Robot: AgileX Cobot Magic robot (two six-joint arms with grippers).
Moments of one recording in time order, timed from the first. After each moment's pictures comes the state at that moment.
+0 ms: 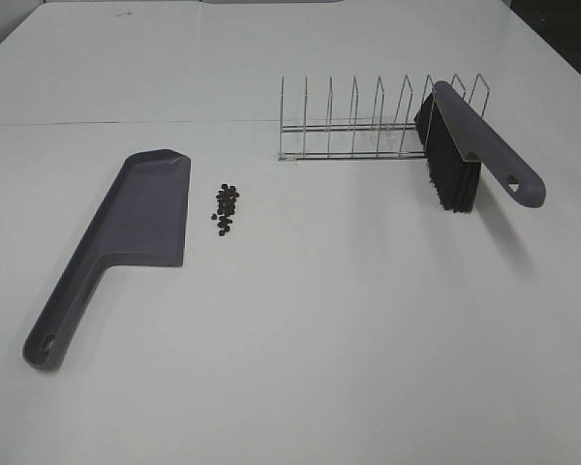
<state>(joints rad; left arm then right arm) 0.01 0.00 -0.50 -0.13 1.07 0.14 -0.02 -0.01 -0.51 0.09 1.06 -0.06</state>
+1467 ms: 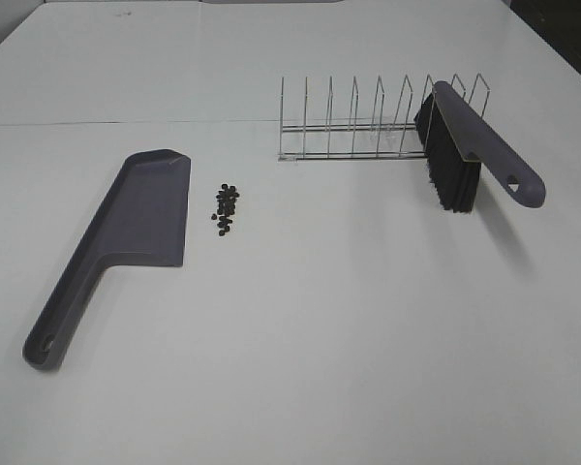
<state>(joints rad) 0.01 0.00 -0.50 -0.13 1.07 0.14 -0.02 -0.01 -0.51 0.09 1.06 -0.06</state>
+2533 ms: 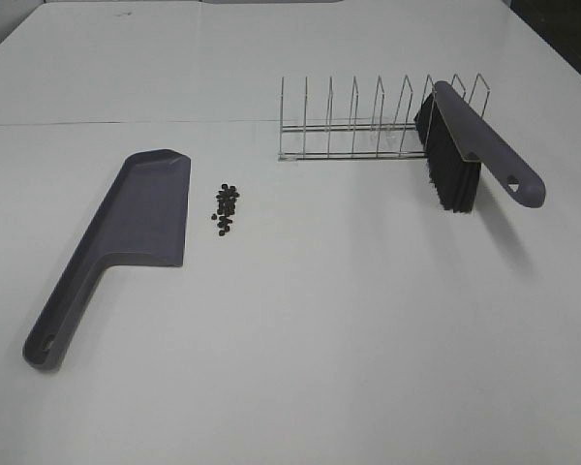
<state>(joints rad) 0.01 0.28 -0.52 -0.20 0.80 0.06 -0.02 -0.01 -0.51 0.09 1.06 -0.06</state>
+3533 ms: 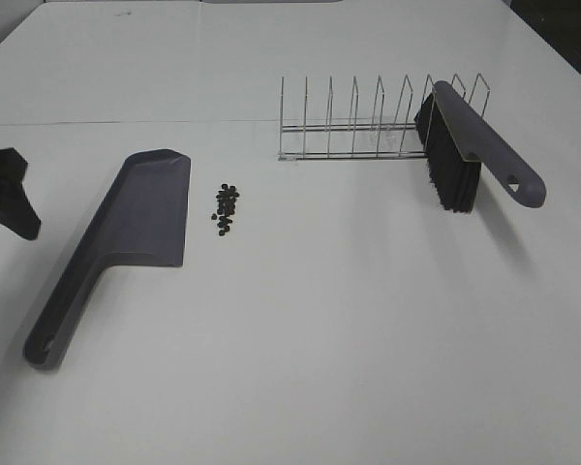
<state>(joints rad) -0.03 1.65 -1.01 -0.37 0.82 0.14 -0.02 -0.01 -0.51 0.09 1.06 -0.06</state>
